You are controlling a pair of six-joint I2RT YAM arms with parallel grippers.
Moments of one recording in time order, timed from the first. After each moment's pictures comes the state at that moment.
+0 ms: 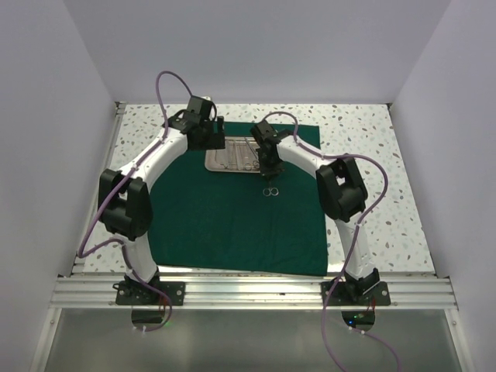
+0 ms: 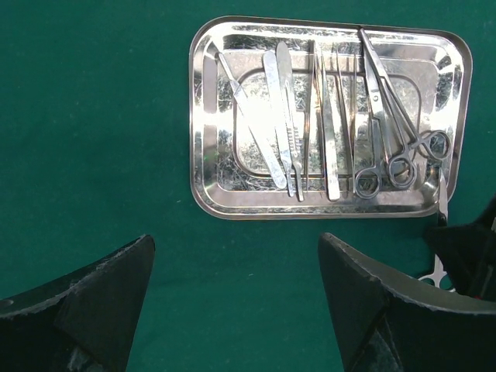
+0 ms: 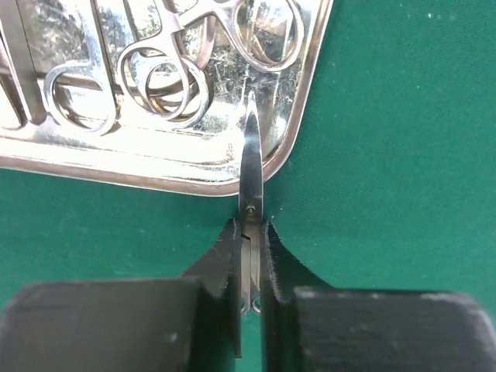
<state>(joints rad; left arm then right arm) -0.36 1.85 1.61 -0.65 -0.15 -0.36 0.57 2.22 1.79 -0.80 0.17 0.42</state>
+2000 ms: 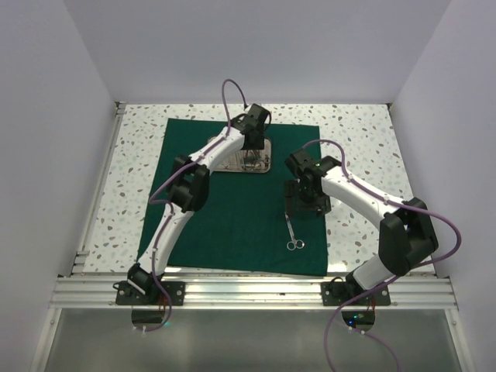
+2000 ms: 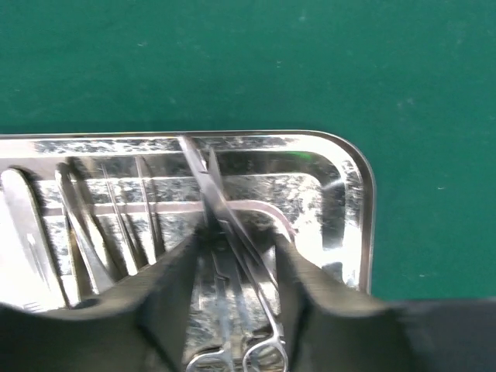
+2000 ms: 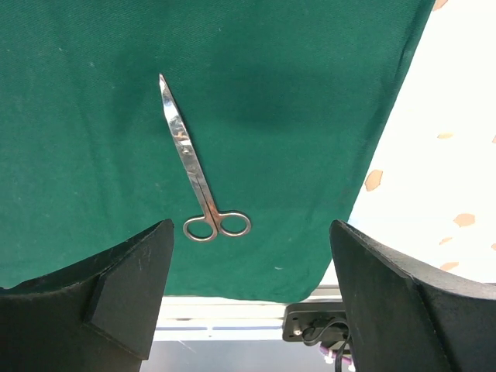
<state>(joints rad) -0.56 2.59 2.35 -0.70 -0.24 -0.49 0.56 1.55 1.14 -0.99 0.14 0.53</state>
